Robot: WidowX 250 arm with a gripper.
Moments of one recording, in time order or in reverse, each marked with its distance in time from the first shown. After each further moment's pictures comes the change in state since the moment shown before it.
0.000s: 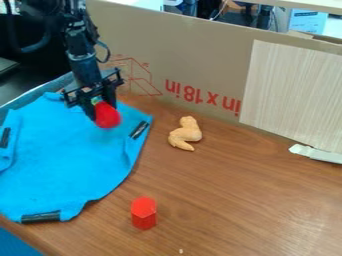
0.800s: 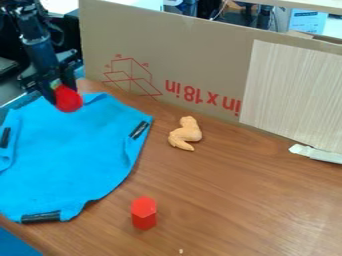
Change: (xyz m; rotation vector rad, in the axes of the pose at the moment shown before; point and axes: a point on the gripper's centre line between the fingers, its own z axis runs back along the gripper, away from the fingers) arm 0.062 0.044 0.022 -0.019 -0.038 0.145
